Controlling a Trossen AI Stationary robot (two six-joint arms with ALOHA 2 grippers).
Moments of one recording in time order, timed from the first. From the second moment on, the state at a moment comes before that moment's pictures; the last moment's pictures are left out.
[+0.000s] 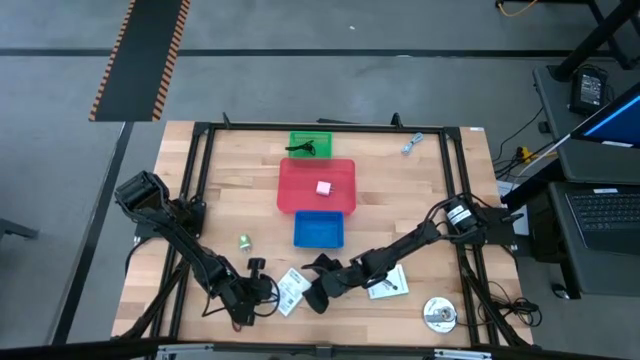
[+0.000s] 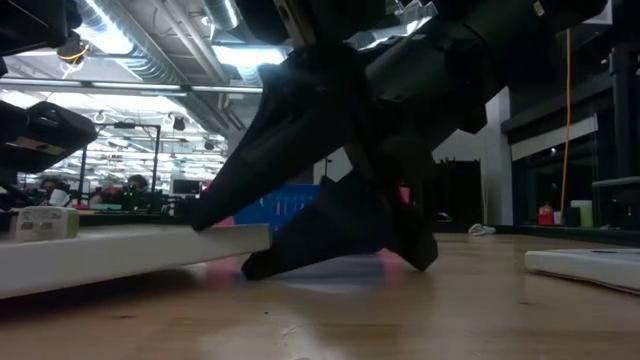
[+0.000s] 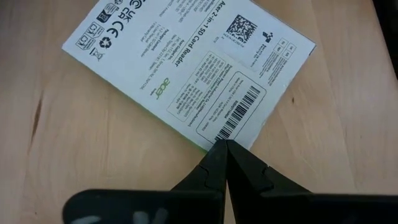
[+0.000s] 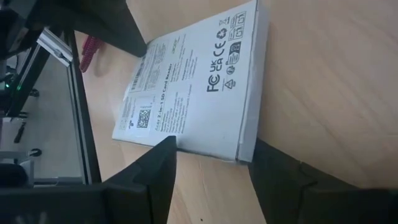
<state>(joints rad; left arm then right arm) -0.80 1.73 0.80 -0.16 -0.34 -0.67 0.44 2.18 1.26 0.24 0.18 1.12</state>
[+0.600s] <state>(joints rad) -0.79 1.73 0.80 -0.09 -0.34 -0.60 0.44 2.18 1.27 0.33 0.24 1.12</state>
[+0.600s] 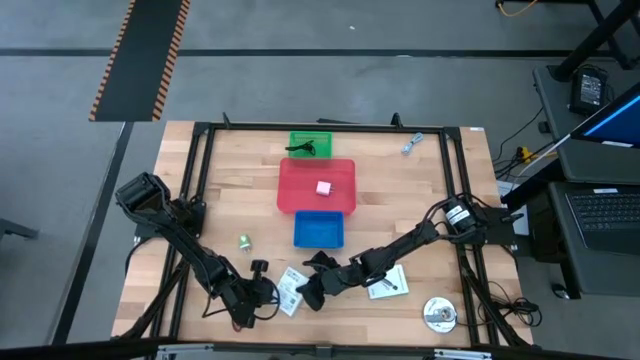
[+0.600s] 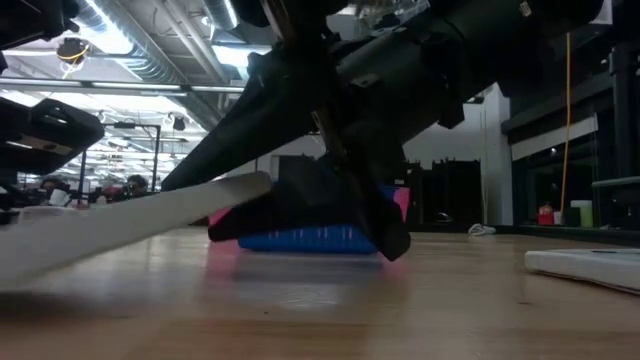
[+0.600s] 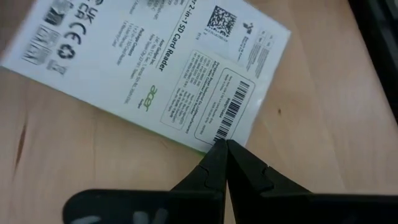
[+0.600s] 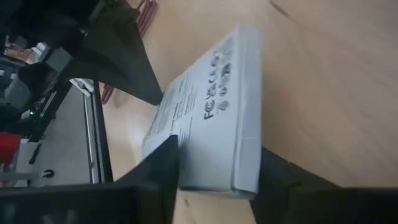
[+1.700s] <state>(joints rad) -0.90 1.47 0.79 -0.22 -0.49 -0.56 0.44 1.93 1.26 0.31 0.37 0.37</state>
